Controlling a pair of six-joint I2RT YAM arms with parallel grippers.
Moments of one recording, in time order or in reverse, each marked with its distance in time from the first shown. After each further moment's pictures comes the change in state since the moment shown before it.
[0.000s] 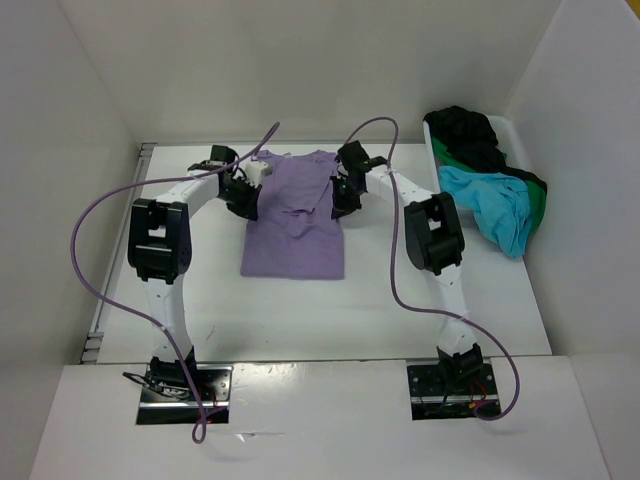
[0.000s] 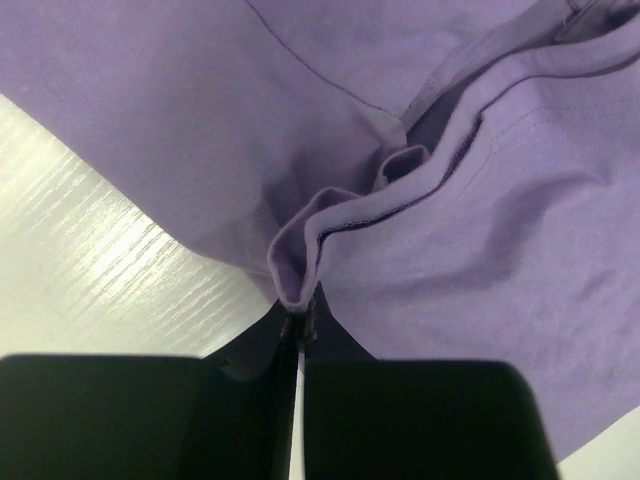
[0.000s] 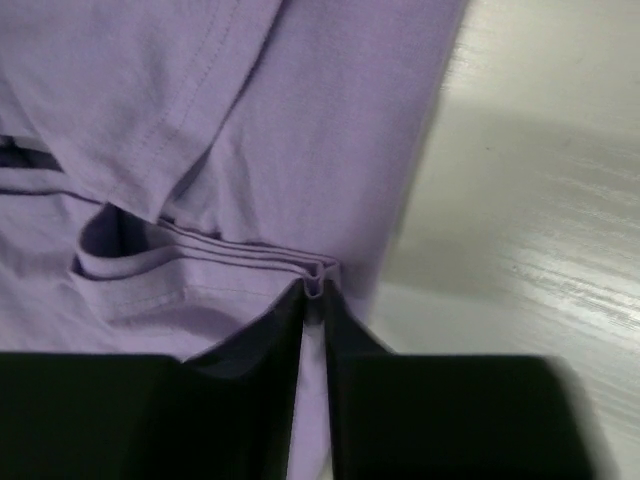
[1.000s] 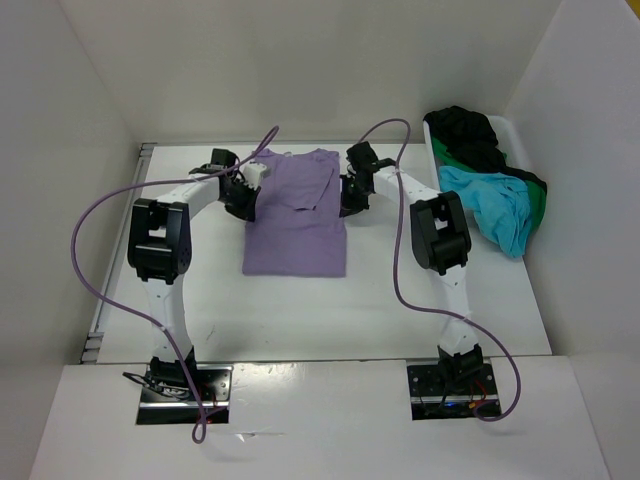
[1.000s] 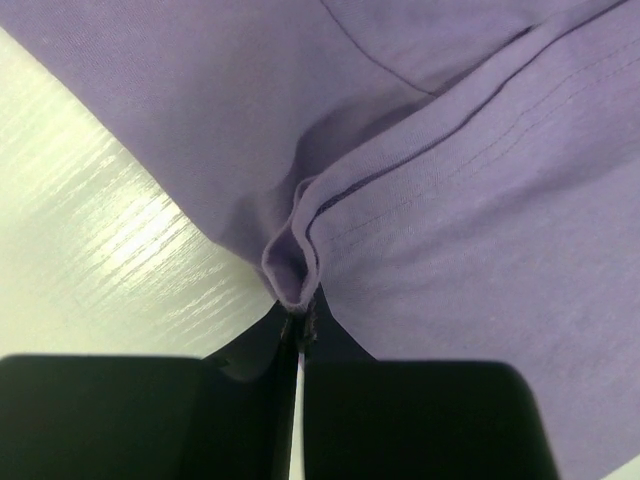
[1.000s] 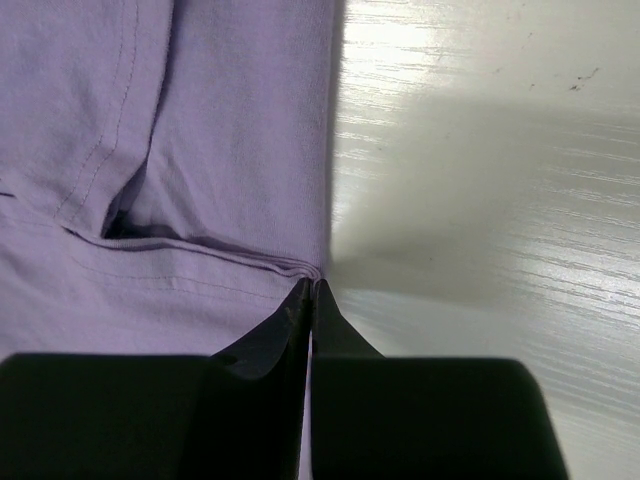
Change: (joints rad) left arm 0.000 -0.002 -0.042 0.066 -0.070 -0.043; right arm -0.047 -0.029 -0.075 0.060 0.050 0.059
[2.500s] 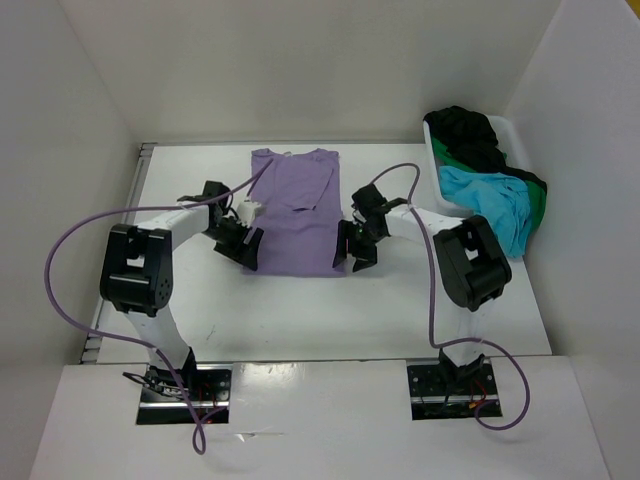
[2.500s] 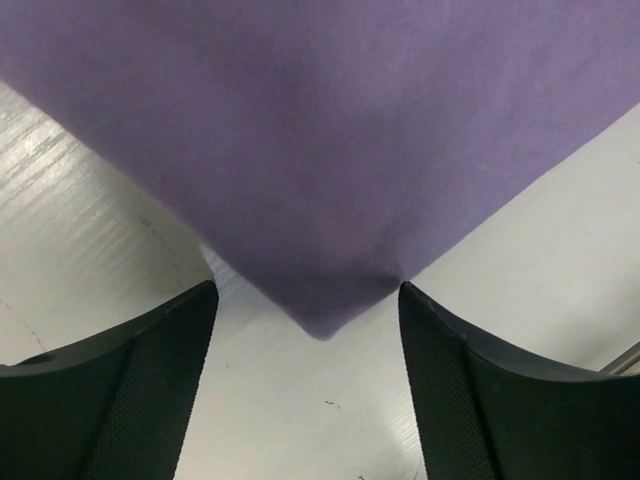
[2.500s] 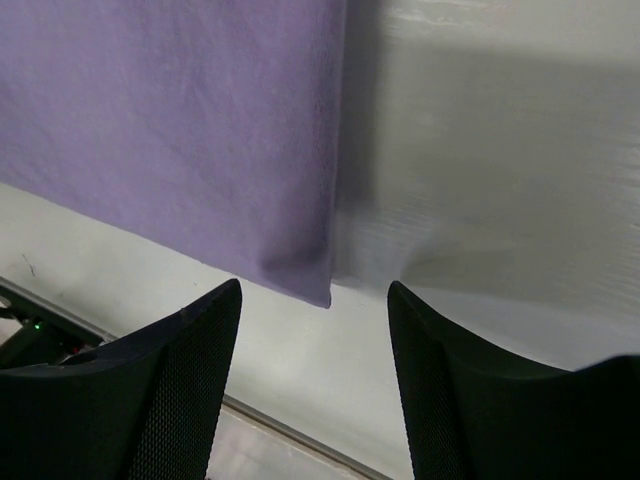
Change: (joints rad) left arm -0.023 -0.324 -0.435 -0.127 0.054 -0.020; right arm 0.102 -0.441 -0.654 0.075 -0.144 0.155
